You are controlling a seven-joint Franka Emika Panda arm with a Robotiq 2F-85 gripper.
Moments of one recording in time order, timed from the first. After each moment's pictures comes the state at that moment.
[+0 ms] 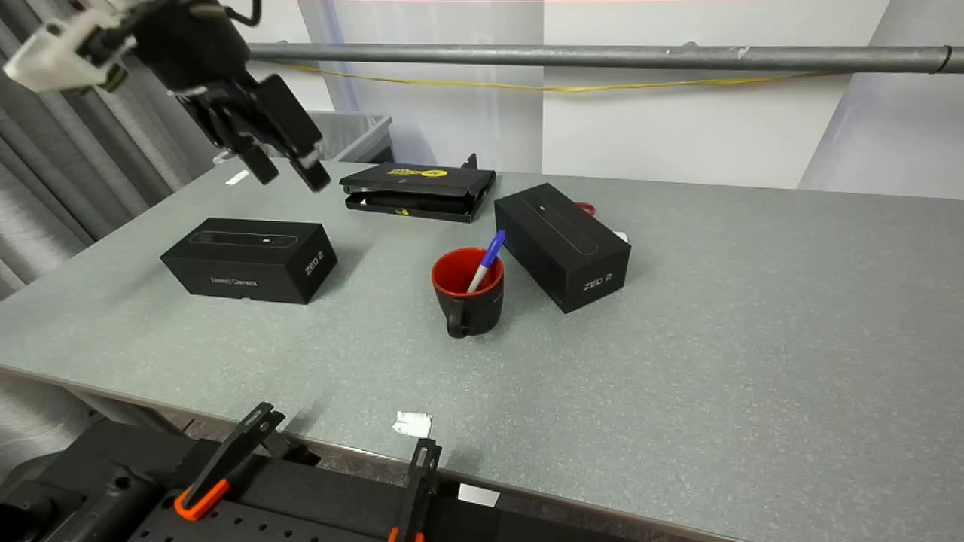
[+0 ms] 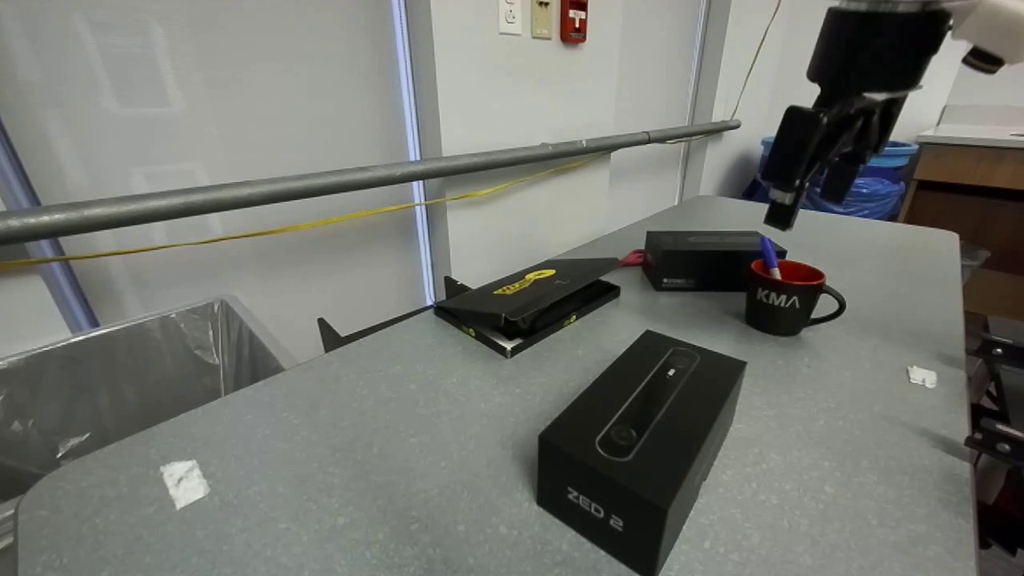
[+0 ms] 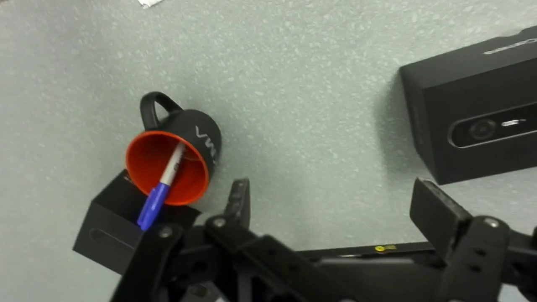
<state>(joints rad) -0.03 -0.27 0.31 -2.71 -0.22 2.52 0.74</state>
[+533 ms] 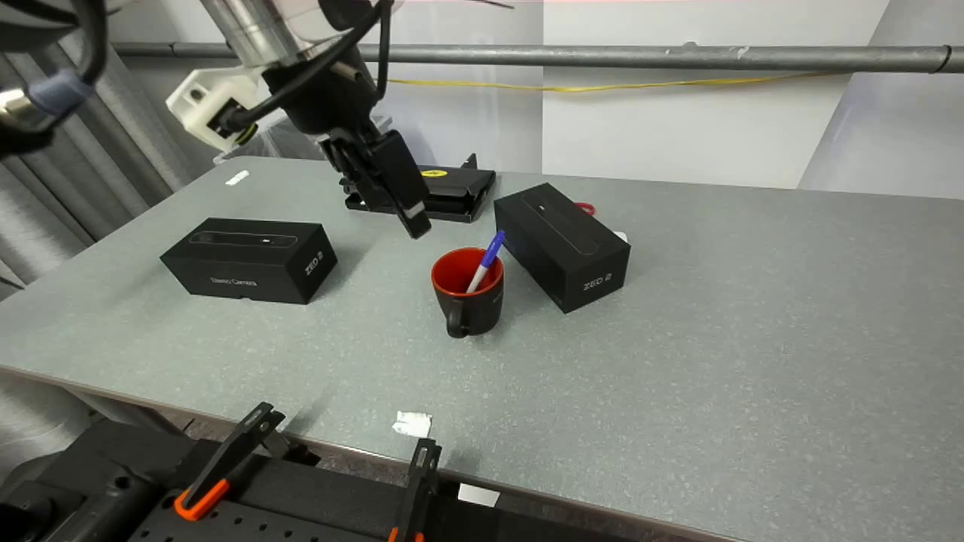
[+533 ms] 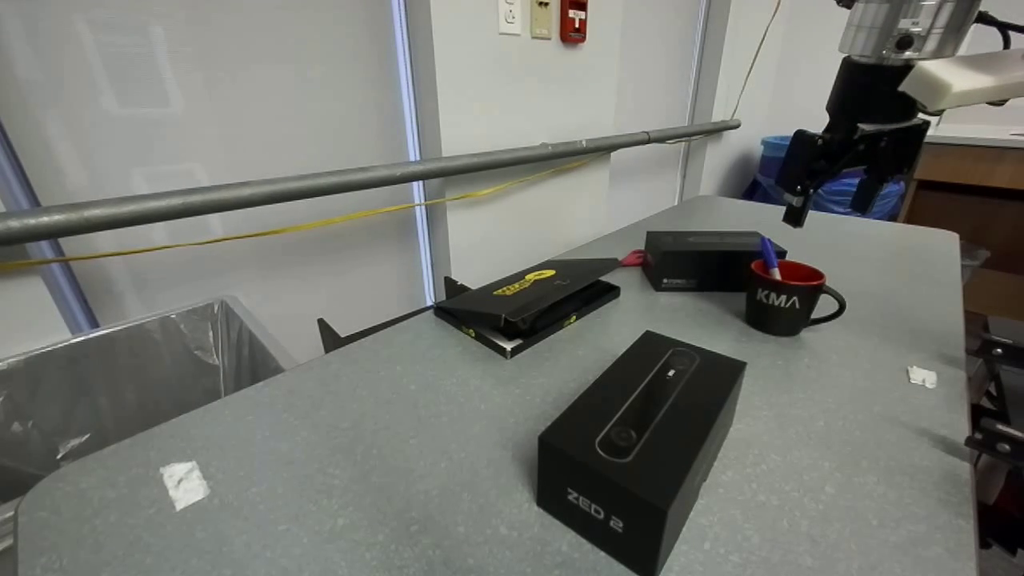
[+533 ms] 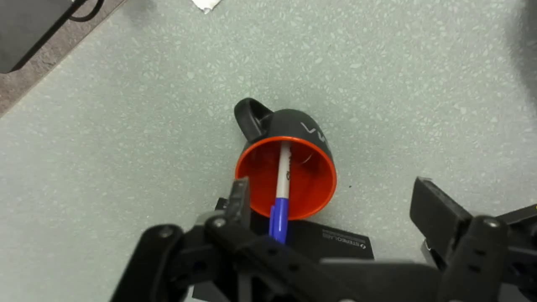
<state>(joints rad) -0.16 -0.24 0.14 -2.78 -0.31 2.63 0.84</state>
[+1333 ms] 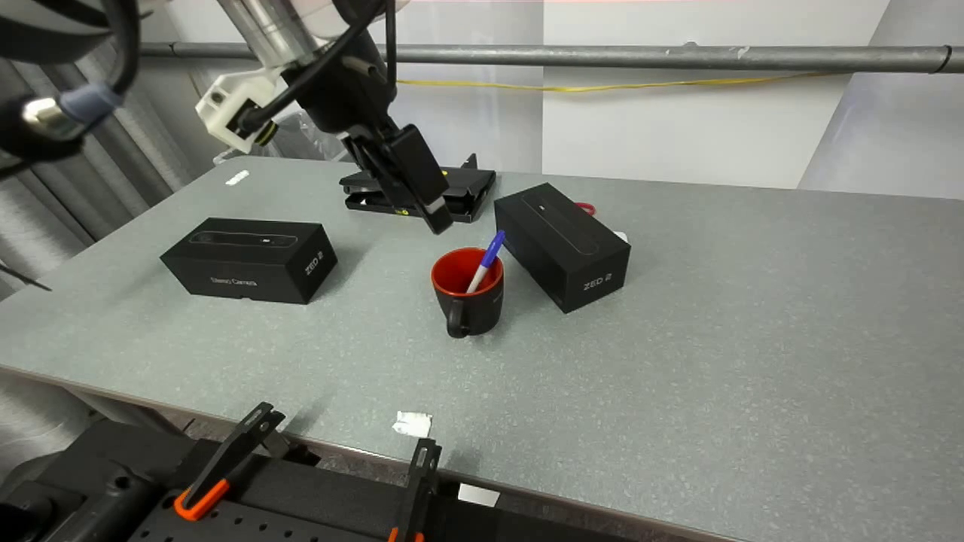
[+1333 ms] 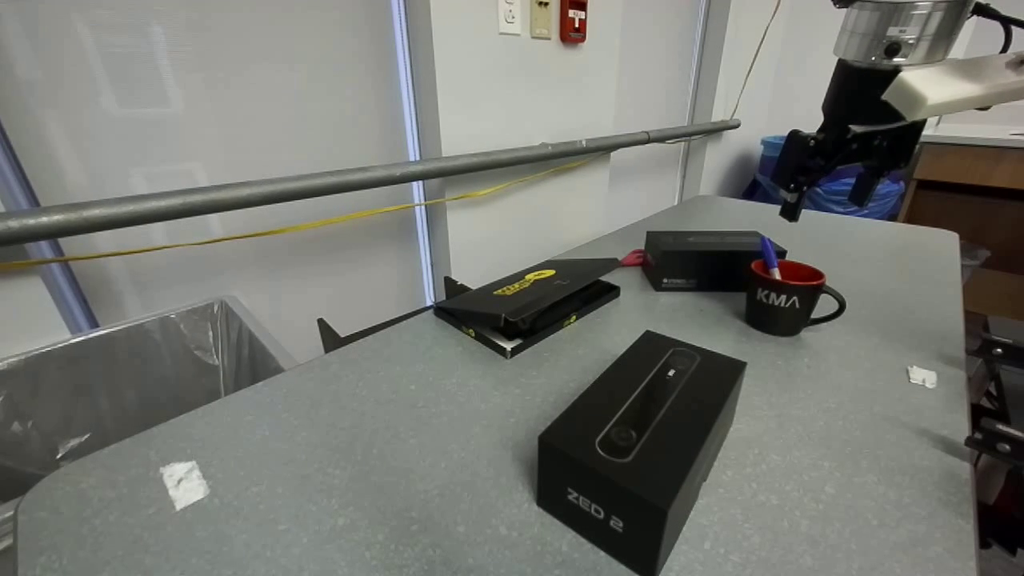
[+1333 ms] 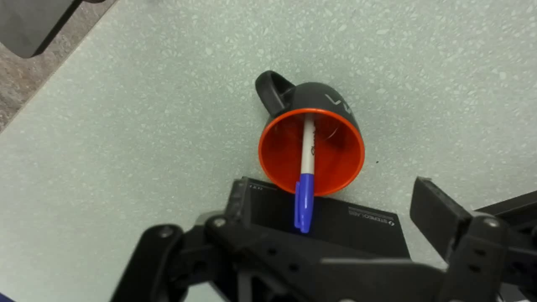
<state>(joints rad) -0.21 -0.22 0.15 -2.76 -0.47 2.63 0.99</state>
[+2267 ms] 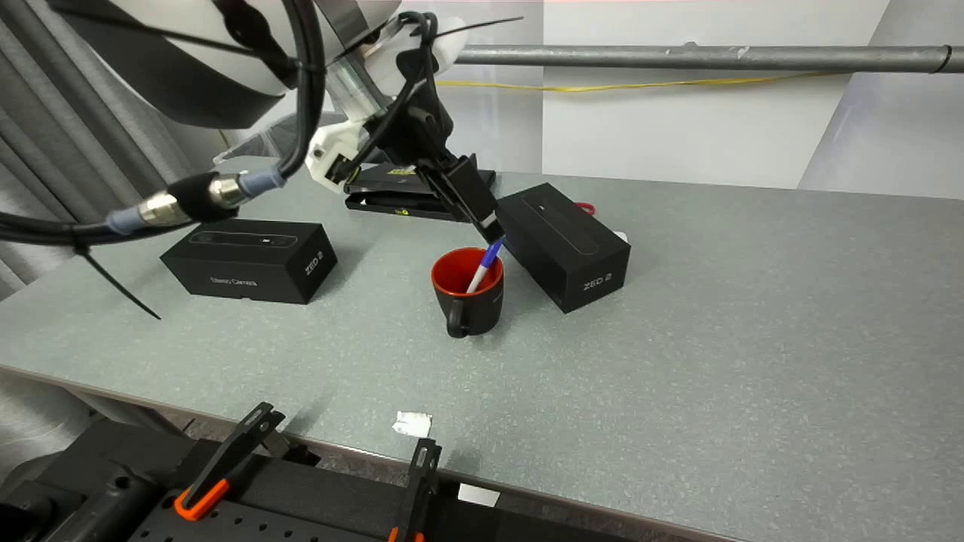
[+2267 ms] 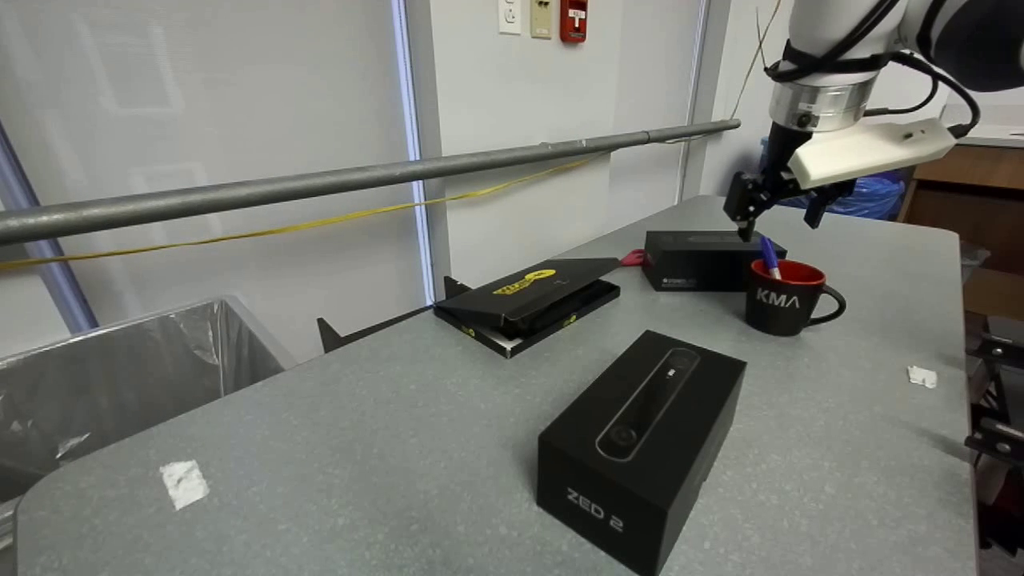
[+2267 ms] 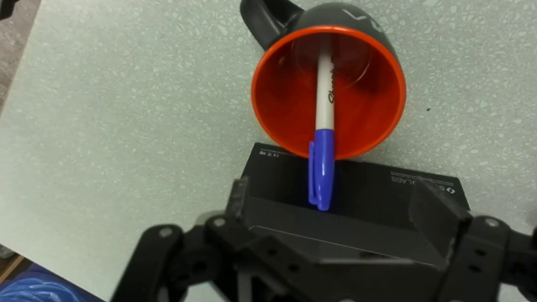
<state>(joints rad) -0.25 0.08 0.12 -2.56 -0.92 2.63 1.46</state>
